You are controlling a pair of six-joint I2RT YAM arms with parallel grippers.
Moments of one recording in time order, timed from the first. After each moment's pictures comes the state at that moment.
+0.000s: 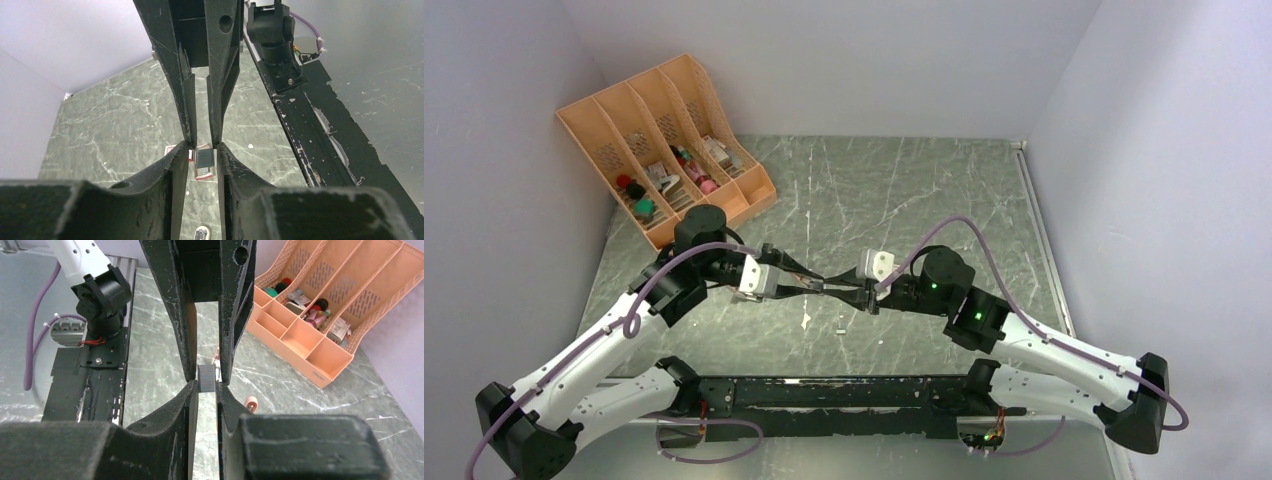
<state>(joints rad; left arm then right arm) -0.66 0.91 0.84 -0.18 1.04 0.59 1.02 0.87 0.72 0.11 -0.37 -0.29</state>
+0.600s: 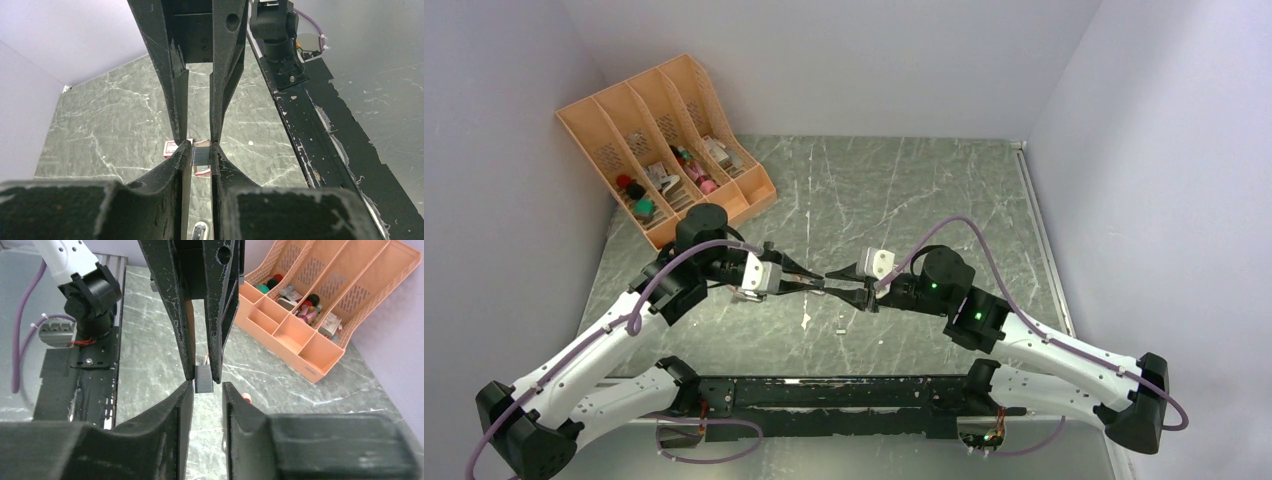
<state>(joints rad) -0.66 0.92 0.86 -0.20 1.02 0.59 1.02 0.87 0.72 0.11 -0.35 -0.30</state>
